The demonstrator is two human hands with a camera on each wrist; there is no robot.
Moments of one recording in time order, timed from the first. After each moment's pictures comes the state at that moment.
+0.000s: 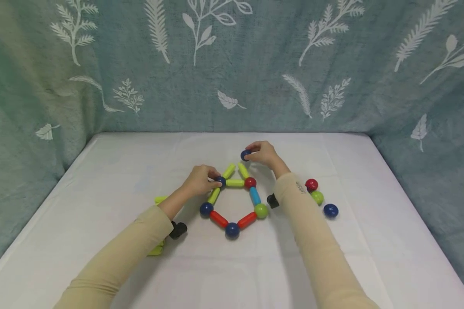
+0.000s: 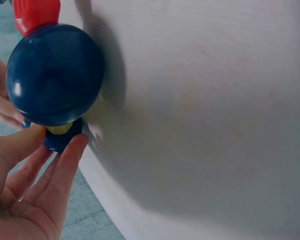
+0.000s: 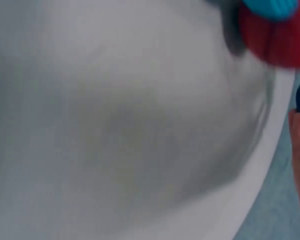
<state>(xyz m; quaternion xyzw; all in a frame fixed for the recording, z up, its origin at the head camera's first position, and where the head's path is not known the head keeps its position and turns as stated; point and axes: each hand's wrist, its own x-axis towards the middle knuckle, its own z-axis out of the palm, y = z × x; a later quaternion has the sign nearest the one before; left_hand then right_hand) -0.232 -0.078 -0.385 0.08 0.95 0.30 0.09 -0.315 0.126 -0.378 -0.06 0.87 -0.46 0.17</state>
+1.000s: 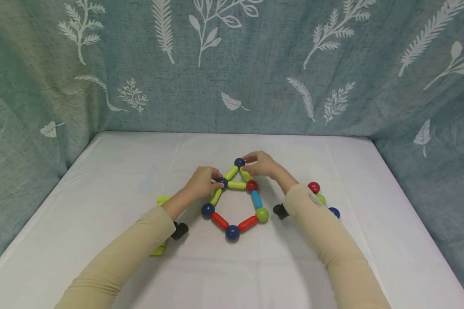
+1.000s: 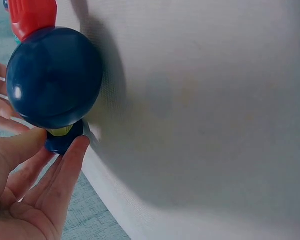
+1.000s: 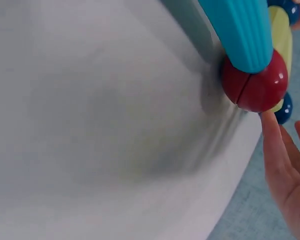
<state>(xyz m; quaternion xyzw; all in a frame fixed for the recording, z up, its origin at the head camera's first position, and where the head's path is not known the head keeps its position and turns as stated) -0.229 -0.073 -0.382 0.06 0.95 0.29 0.10 -0.287 0.121 -0.370 -0.13 0.88 -0.40 0.24</state>
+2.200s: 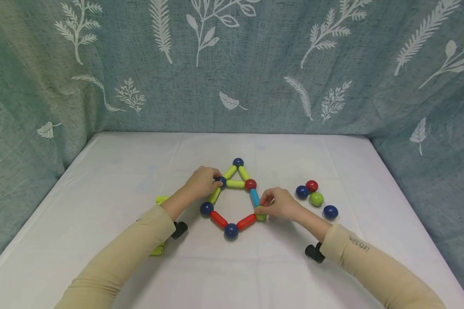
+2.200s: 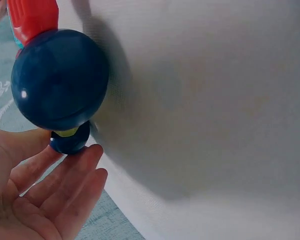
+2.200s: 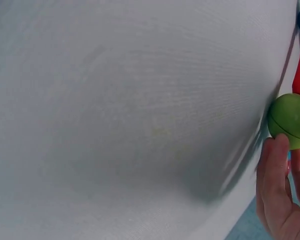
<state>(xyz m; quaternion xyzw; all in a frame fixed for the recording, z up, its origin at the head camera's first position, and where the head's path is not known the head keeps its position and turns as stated) -0.228 -0.069 -0.379 0.07 0.97 0.20 0.11 -0.190 0.165 -0.390 -0.15 0.89 -0.36 0.21</state>
